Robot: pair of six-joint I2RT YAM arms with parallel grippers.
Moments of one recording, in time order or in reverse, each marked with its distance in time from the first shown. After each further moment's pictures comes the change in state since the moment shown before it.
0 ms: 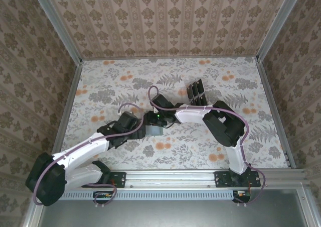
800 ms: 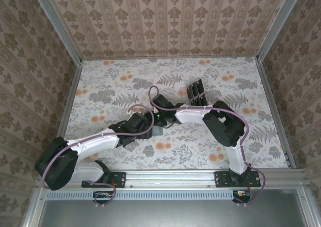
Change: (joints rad) left arm -0.087 0.188 0.027 0.141 -0.075 0.003; right arm 0.000 0.000 -0.007 0.016 -0.006 0.011
